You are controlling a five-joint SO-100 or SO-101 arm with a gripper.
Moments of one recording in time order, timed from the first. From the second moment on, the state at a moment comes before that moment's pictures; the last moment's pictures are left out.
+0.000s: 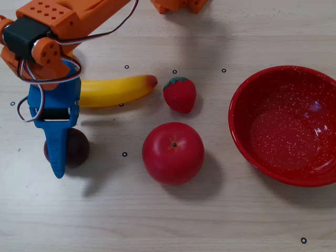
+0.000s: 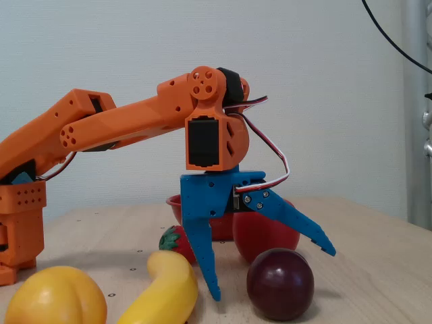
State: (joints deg) arm -31.8 24.3 9.0 103.5 38.6
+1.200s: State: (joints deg) arm -31.8 24.3 9.0 103.5 38.1
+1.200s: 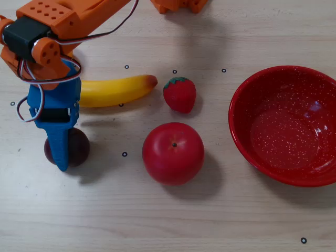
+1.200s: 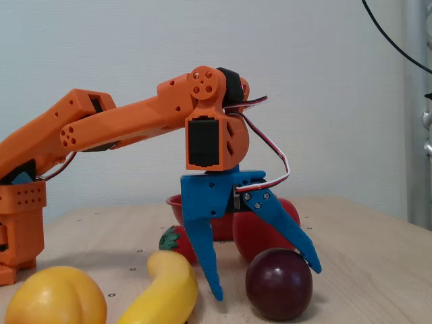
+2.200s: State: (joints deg) arm -31.8 24.3 7.7 103.5 37.8
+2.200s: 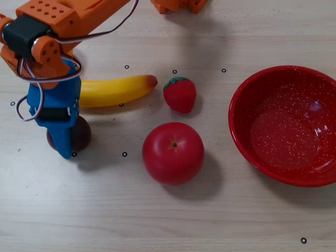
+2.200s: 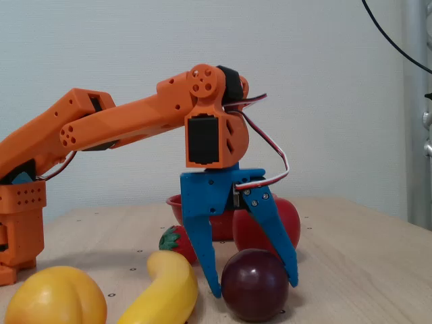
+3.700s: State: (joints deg) arm -28.6 67.1 37.4 103.1 30.0
